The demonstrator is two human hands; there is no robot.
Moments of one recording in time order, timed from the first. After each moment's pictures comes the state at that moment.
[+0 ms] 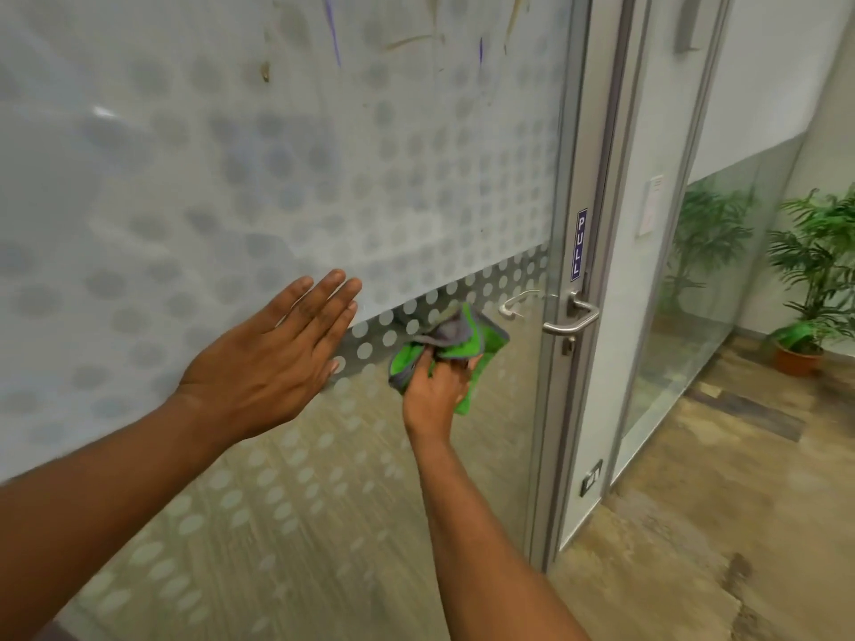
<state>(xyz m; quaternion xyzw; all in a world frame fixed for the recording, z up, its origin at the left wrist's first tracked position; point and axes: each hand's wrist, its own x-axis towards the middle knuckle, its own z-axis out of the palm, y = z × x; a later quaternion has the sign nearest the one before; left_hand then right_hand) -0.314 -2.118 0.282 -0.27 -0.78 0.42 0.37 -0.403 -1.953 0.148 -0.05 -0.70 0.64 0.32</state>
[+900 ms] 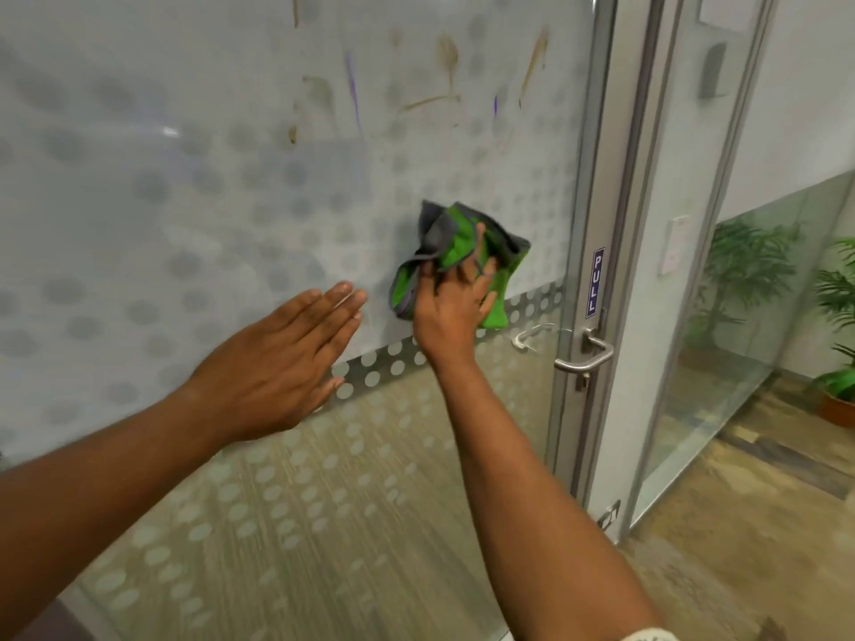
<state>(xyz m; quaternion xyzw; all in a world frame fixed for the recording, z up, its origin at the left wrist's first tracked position) -0.314 -2.113 0.313 -0.30 -0.81 0.34 0.36 -0.433 -1.918 0.285 0.06 -0.79 0.48 0.38</state>
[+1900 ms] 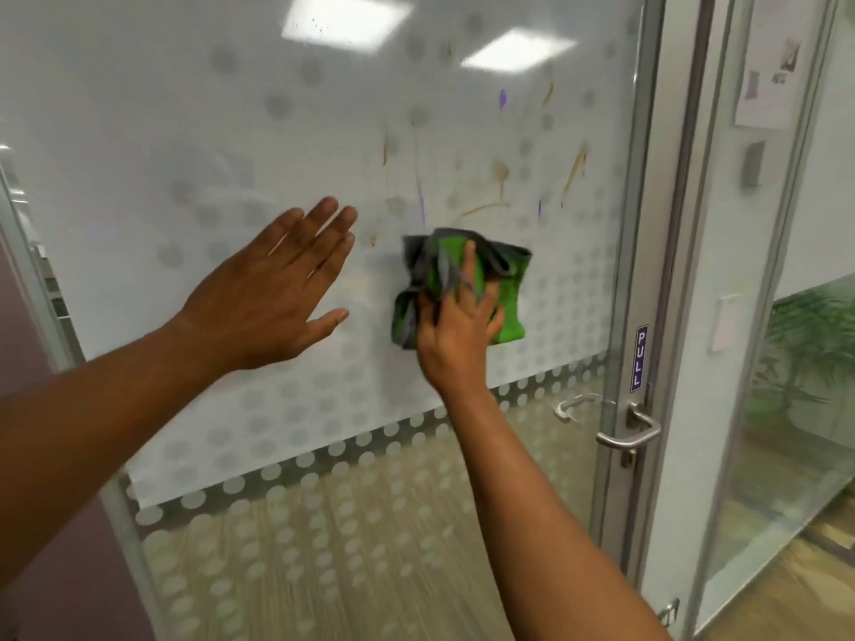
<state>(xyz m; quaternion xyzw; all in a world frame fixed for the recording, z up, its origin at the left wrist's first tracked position) -0.283 -2.142 0.450 -0.18 -0.77 0.39 0.46 -0.397 -1.951 0.356 0.17 -0.76 0.43 0.45</state>
